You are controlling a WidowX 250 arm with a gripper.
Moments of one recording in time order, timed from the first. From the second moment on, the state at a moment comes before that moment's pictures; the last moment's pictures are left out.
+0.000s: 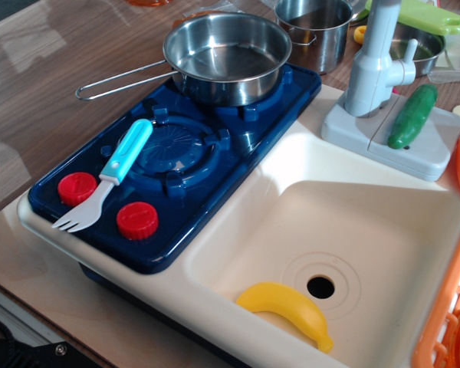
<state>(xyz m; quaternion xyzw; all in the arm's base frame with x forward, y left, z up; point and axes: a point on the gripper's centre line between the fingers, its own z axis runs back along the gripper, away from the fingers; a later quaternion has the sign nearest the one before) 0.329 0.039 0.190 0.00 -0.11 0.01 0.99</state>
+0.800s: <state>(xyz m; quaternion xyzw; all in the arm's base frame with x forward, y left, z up) 0.324 0.016 0.182 0.01 -0.07 0.15 0.99</state>
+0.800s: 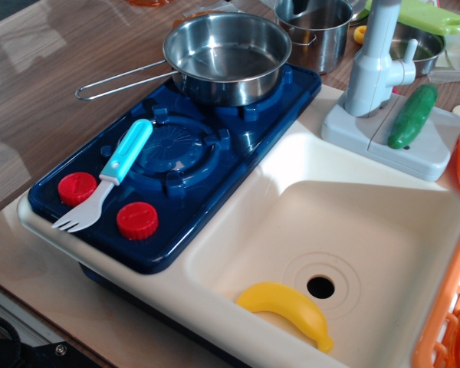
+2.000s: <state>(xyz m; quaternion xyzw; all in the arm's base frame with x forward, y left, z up) 0.325 0.014 0.127 -0.02 -0.08 0.20 0.98</state>
